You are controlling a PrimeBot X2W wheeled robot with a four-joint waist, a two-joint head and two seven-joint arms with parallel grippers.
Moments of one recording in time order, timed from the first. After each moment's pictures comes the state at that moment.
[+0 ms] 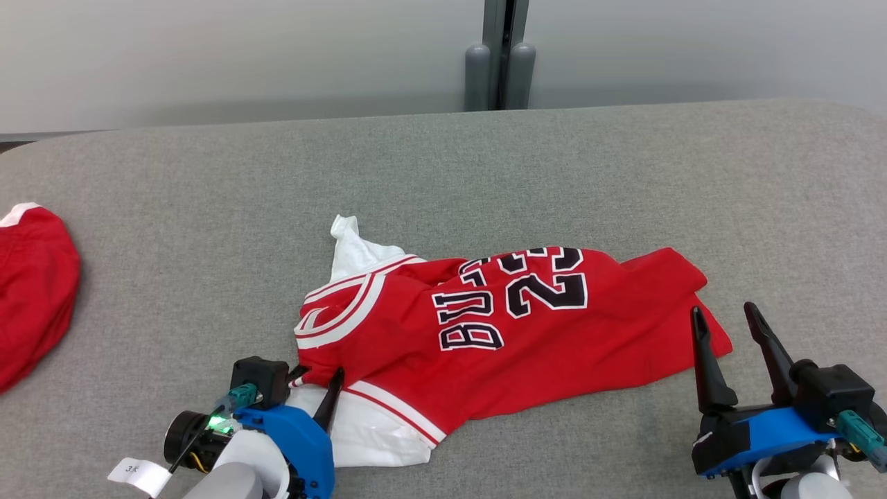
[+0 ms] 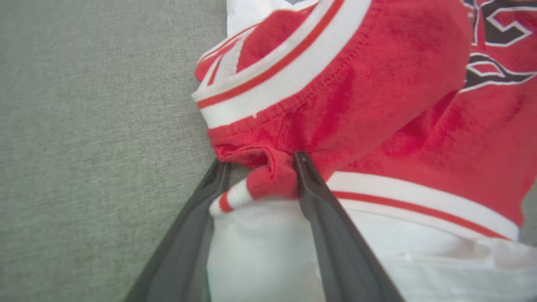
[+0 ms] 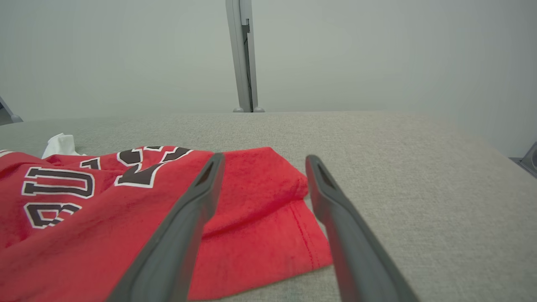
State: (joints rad) left arm -0.35 0.34 -0.76 0.59 -0.69 0.03 -0.04; right arm -0.08 -0.05 -0.07 0.18 0.09 0.13 -0.19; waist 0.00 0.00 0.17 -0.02
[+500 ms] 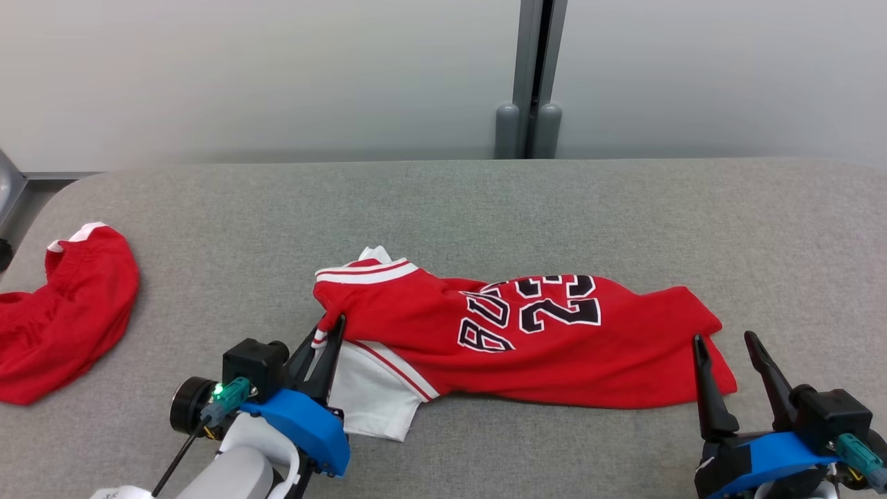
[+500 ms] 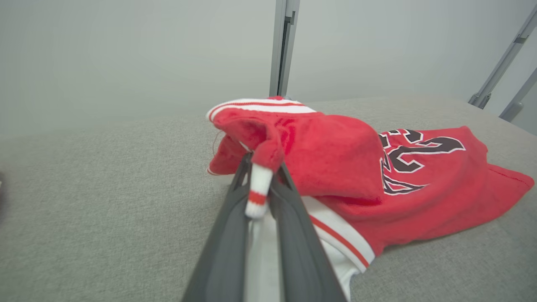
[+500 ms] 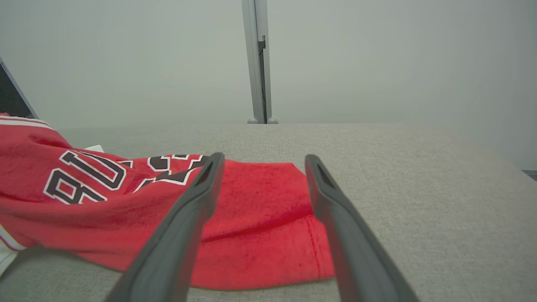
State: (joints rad) left arm -0.36 0.35 -0.73 0.45 -0.67 0.05 -0.20; right arm -0.04 -0.05 -0.08 0.20 0.10 0.13 -0.19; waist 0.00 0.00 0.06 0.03
